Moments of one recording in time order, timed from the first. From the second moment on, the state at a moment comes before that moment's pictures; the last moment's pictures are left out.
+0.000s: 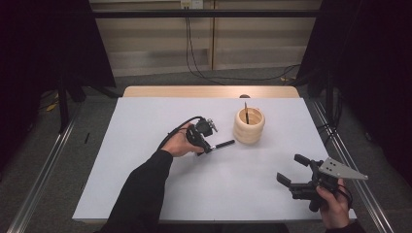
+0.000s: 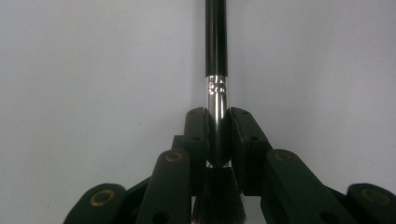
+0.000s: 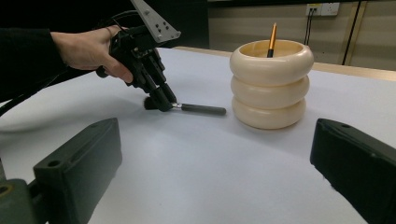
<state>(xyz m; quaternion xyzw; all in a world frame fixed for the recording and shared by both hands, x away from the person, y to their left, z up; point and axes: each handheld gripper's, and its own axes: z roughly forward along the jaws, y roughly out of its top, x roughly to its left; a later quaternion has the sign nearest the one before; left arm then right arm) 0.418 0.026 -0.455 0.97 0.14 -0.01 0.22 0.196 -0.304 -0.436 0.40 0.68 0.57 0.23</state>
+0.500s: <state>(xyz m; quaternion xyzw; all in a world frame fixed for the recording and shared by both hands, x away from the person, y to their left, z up) 0.416 0.042 -0.446 0.95 0.15 -0.03 0.26 0.196 -0.304 -0.436 0.40 0.68 0.57 0.23</state>
